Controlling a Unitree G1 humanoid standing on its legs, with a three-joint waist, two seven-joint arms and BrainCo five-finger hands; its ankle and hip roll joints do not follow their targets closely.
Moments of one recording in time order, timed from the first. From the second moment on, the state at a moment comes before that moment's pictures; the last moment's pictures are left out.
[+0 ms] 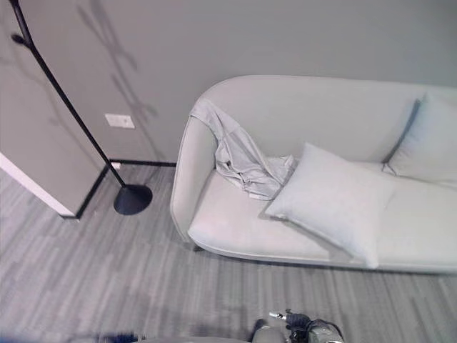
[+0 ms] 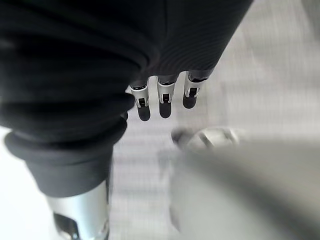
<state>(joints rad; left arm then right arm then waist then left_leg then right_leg) -0.13 0.31 -0.35 1.35 0.06 -0.05 0.00 -0.14 -0.25 0.31 1.29 0.31 0.06 0.19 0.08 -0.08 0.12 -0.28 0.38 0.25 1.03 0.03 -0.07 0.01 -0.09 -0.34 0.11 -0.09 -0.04</state>
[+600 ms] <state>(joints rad) -0.13 0.29 -0.27 1.32 0.00 -0.04 -0.02 -0.12 -0.18 0.49 1.06 0.15 0.01 0.18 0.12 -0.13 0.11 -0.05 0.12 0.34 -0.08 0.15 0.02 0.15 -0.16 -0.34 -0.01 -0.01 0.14</state>
